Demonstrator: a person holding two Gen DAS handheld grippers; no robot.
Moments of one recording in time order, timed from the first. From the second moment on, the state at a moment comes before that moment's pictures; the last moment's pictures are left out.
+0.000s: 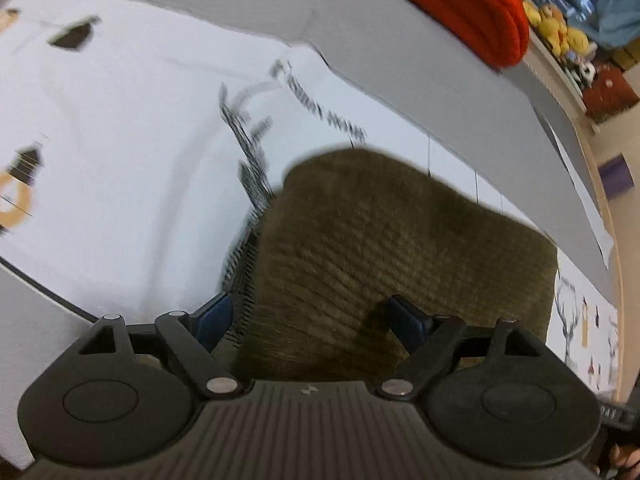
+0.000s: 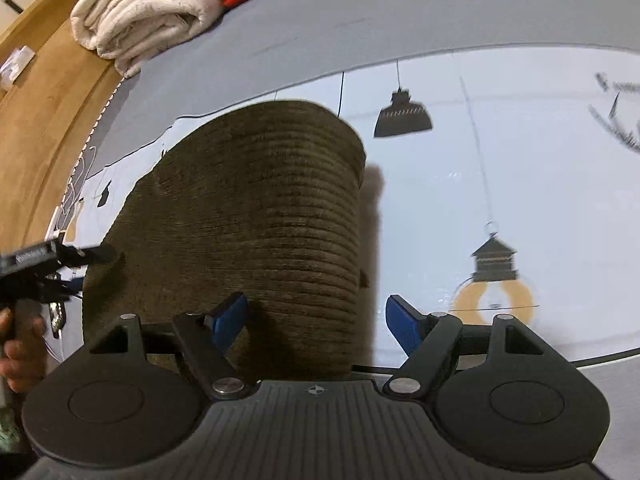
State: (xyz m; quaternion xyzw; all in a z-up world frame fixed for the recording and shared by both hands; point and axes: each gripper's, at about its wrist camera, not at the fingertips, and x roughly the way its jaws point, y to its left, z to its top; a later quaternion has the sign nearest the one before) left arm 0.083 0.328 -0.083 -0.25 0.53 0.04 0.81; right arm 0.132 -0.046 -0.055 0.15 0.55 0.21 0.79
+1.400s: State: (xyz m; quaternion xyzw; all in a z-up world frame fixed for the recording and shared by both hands) left arm 0.177 0.102 -0.047 -0.10 0.43 -0.05 0.90; right arm 0.155 -0.273 0.003 0.11 0.39 0.06 0.91
